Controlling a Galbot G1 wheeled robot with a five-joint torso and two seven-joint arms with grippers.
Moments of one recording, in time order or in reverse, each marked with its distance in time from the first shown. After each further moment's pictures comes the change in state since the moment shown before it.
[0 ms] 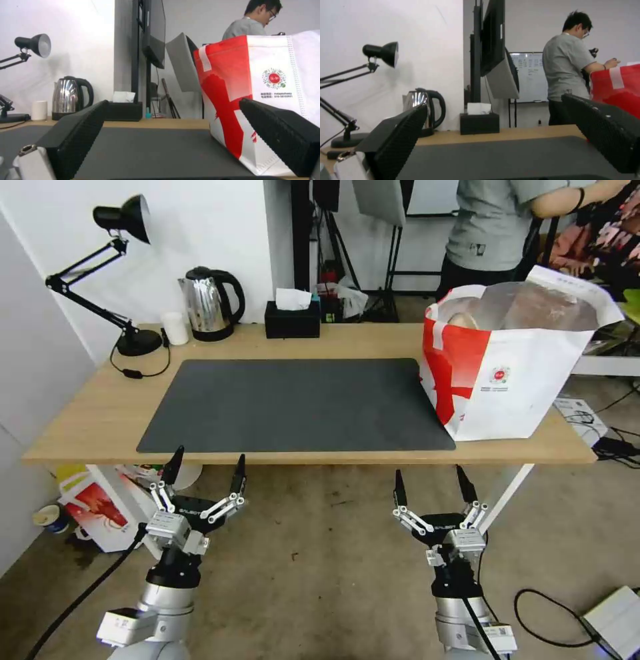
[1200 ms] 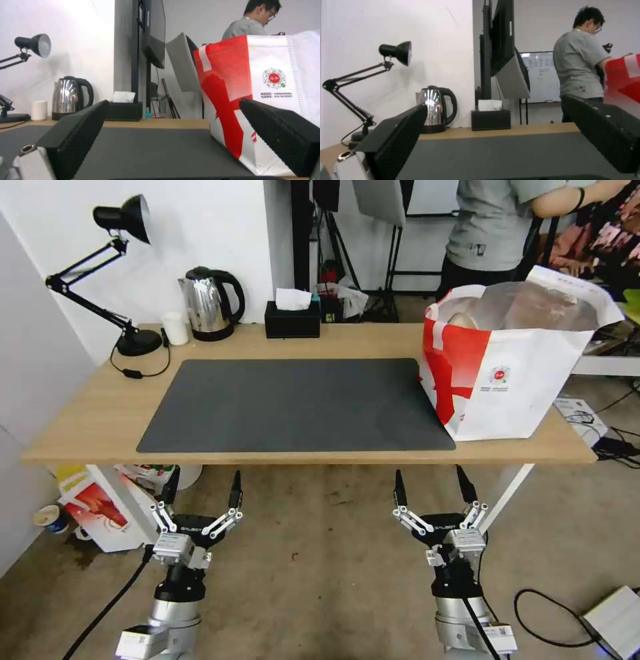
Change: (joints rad) left arm -0.002 -0.013 0.007 0.100 0.037 -0.133 -0.035; right arm 0.000 0.000 0.000 0.000 0.000 0.000 0.000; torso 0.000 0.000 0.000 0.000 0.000
